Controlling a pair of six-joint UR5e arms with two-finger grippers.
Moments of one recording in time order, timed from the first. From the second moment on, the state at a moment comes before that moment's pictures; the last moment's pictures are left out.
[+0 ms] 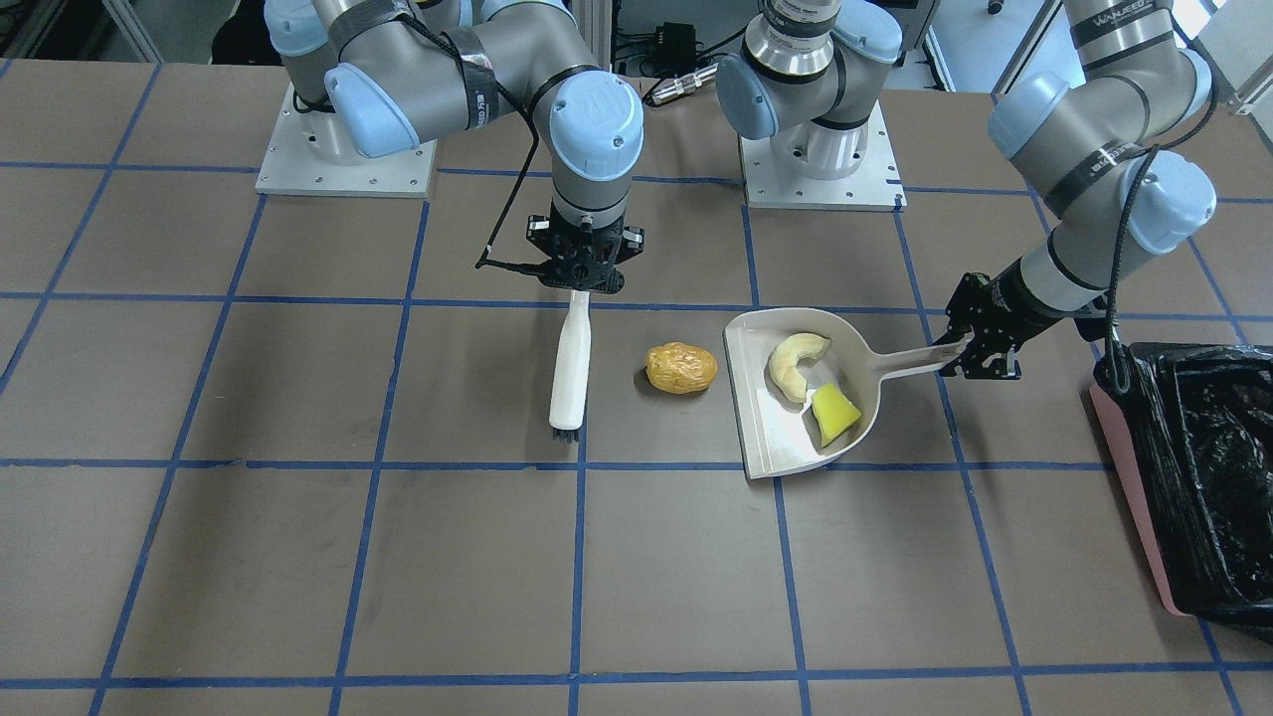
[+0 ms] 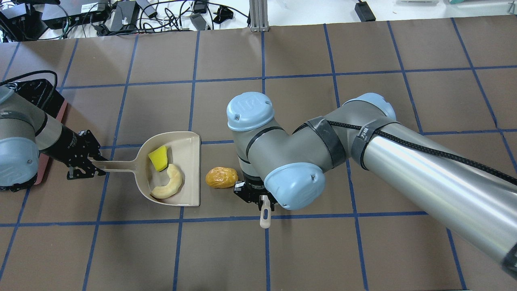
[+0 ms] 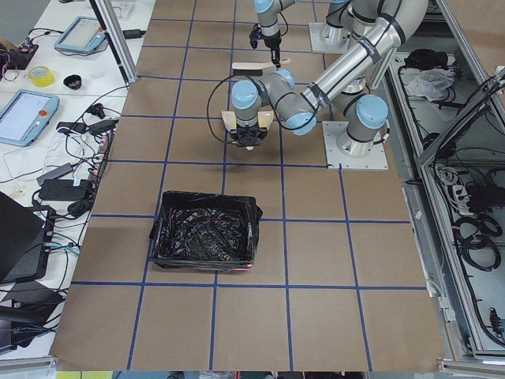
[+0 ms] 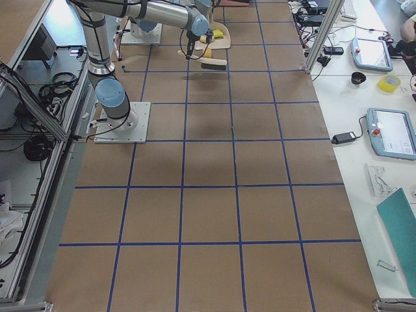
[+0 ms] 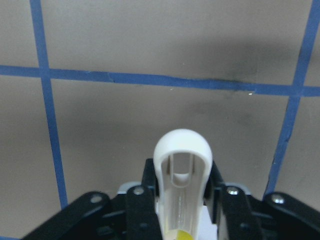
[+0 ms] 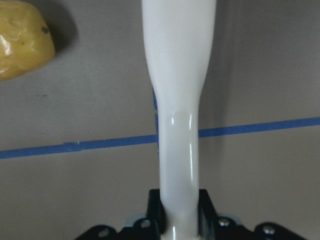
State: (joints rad) left arm -1.06 -1.64 -2.11 -1.08 1.48 -1.13; right arm 2.10 -1.35 1.85 -1.81 -1.48 0.60
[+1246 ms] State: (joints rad) left arm -1.22 -1.61 -2.17 -1.07 1.52 -1.32; right arm 2.23 -1.21 1.79 -2.01 -1.41 0.80
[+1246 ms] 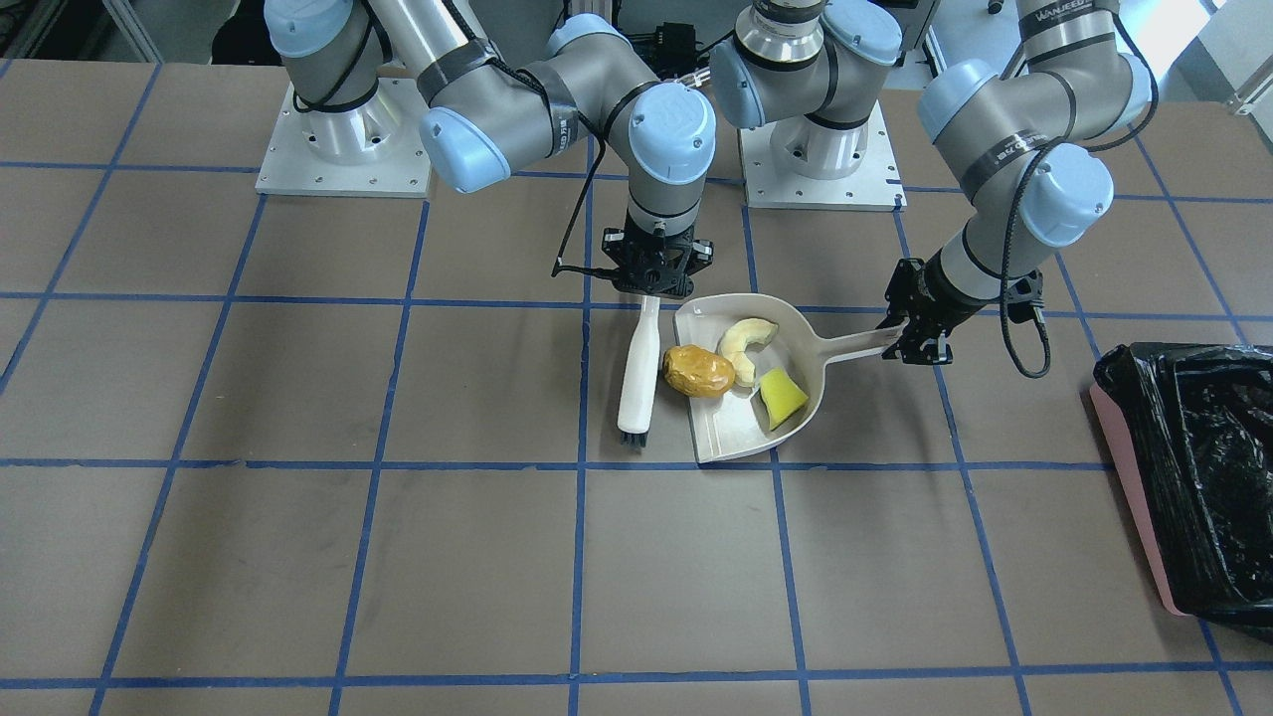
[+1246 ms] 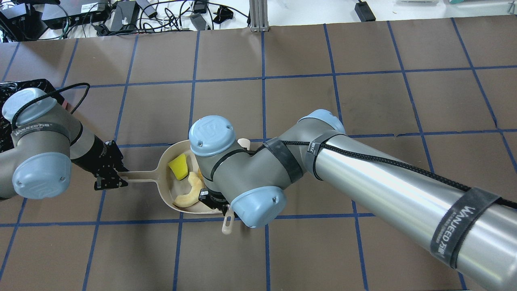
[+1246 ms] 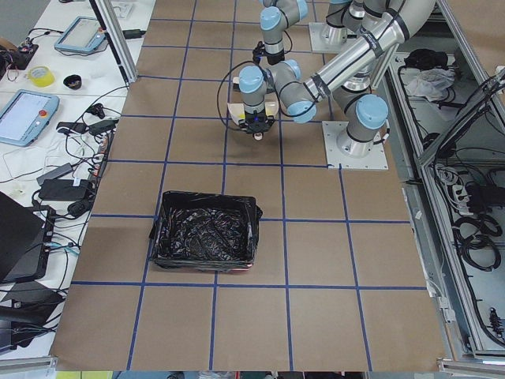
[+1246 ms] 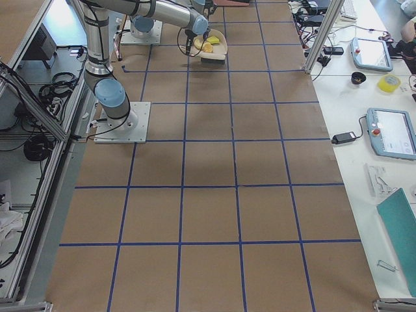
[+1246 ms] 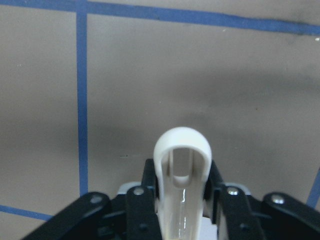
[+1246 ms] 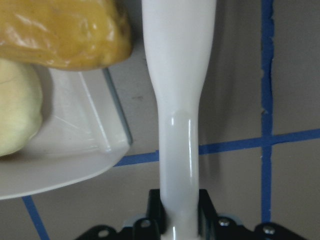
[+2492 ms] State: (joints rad) left arm -1.33 -1.64 -2.14 -1.05 1.31 -1.31; right arm 2.15 -1.25 1.68 -1.78 -1.47 0.66
